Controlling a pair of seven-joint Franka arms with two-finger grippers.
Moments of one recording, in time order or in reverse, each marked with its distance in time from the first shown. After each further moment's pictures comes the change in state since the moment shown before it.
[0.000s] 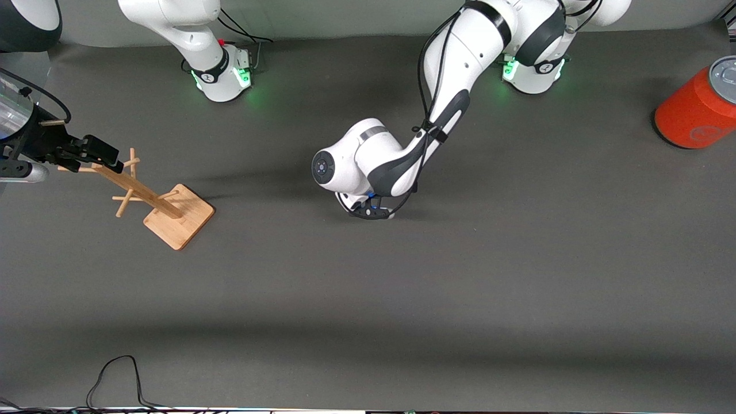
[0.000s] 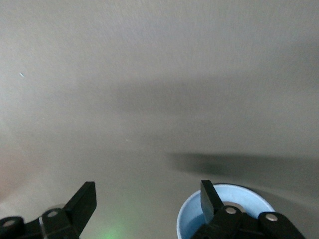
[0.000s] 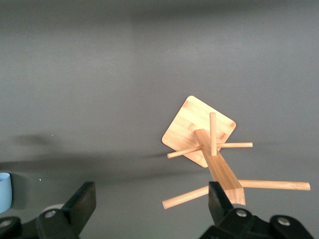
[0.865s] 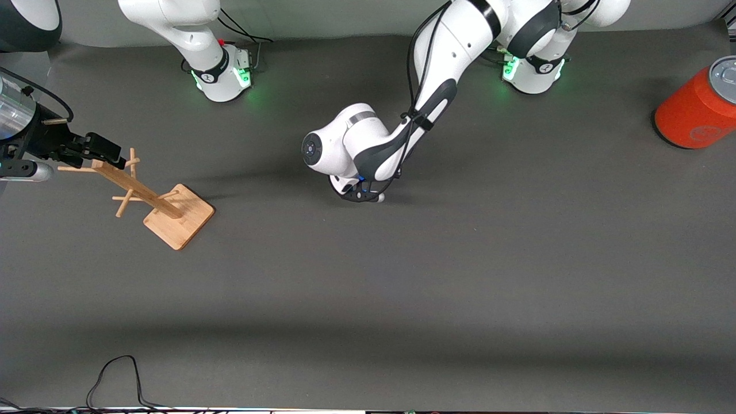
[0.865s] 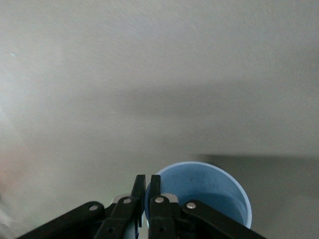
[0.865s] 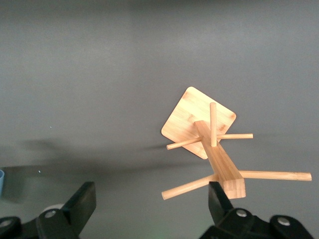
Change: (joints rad) left arm -0.040 -0.047 -0.005 -0.017 -0.008 -0.029 -0.033; right arm 0.000 0.001 0.000 0.001 0.000 -0.037 0.000
